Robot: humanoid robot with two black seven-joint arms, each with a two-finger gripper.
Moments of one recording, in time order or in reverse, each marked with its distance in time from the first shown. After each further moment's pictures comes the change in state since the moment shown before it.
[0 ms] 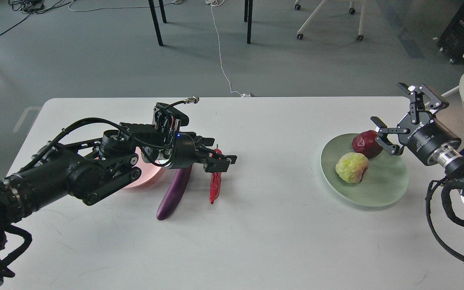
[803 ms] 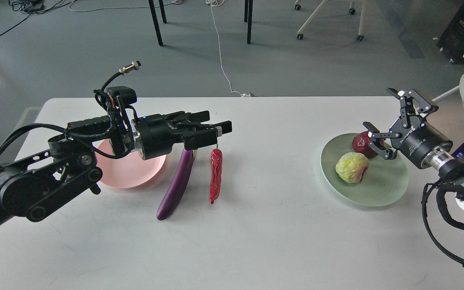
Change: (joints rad) left arm 0.126 0.201 -0.279 -0.383 -0.077 -0.003 -0.010; right arm 0.026 0.004 -0.039 0.007 0.001 0.002 0.000
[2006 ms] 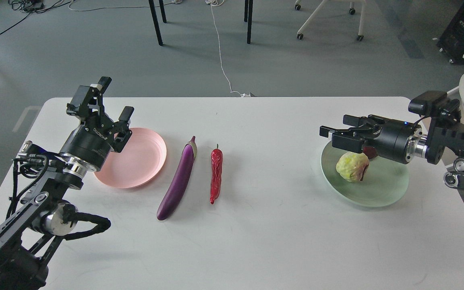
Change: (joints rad) left arm 0.640 -0.101 -0.648 -0.122 -0.994 0.170 0.046; right arm 0.565 0.052 -0.709 0.142 -1.054 -0.592 0.000
